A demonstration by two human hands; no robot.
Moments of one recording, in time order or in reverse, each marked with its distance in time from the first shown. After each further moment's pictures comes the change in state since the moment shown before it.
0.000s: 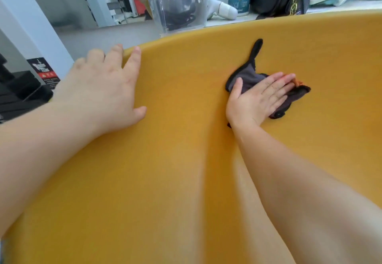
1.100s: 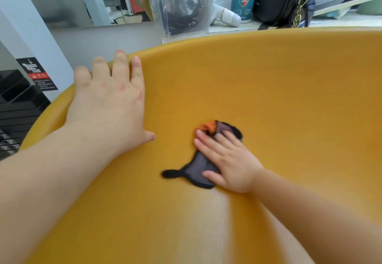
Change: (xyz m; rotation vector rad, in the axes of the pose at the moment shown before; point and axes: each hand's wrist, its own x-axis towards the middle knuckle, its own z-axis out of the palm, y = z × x) left_hand -0.006 0.022 -0.014 0.071 -0.087 -0.097; right_hand -0.056 0.079 -0.010 -0.357 -0.459 -1.361
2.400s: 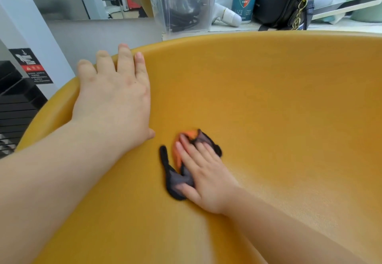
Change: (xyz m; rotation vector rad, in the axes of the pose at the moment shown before) left_hand -0.003 0.001 0.001 0.012 -0.010 0.001; right_hand 0.010 -0.075 -0.013 0.310 -0.074 0.132
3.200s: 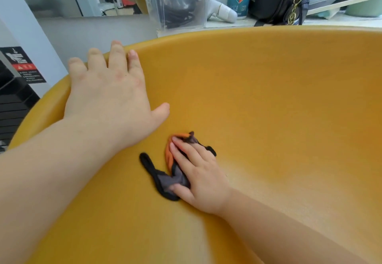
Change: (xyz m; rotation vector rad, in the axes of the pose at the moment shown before) left_hand 0.005 0.001 0.005 -0.141 0.063 -0.047; right_hand -0.001 -0.012 0.004 0.089 0.129 -0.005
